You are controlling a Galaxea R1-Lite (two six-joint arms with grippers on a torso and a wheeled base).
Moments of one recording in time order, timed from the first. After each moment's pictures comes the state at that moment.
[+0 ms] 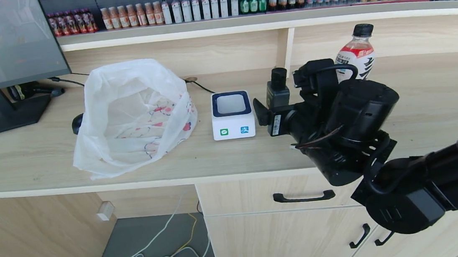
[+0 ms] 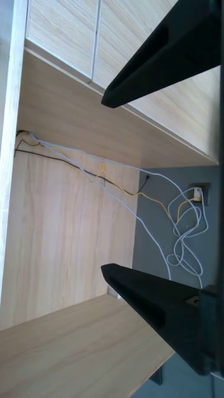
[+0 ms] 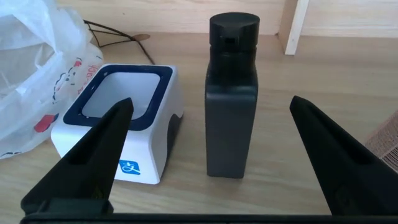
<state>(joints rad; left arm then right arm) 0.00 0.00 0.00 0.00 0.00 0.00 0.70 1.93 -0.98 -1.15 -0.52 -0.09</state>
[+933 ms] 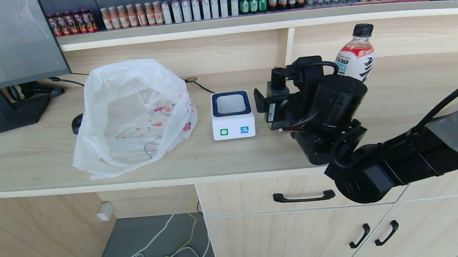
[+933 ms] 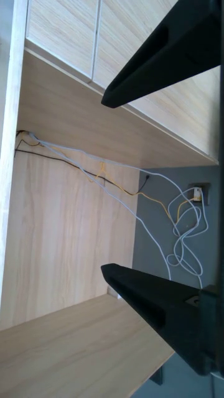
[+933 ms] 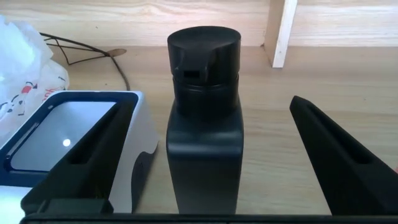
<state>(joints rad) 0.00 0.00 0.00 0.00 0.00 0.00 0.62 2.07 -1.17 -1.15 -0.50 -0.10</state>
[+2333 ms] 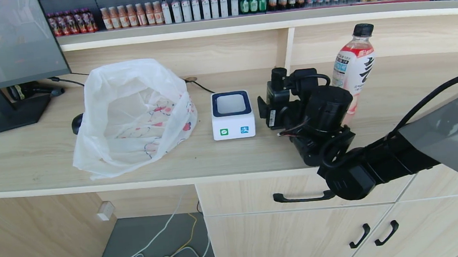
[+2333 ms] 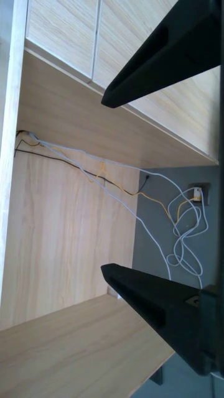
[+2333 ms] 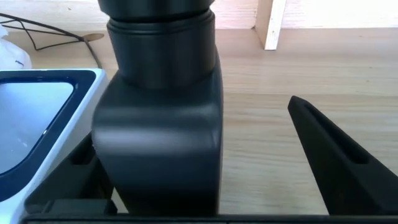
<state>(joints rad) 0.00 0.00 0.00 0.00 0.00 0.00 0.57 2.15 -1.20 -1.16 -0.49 -0.08</state>
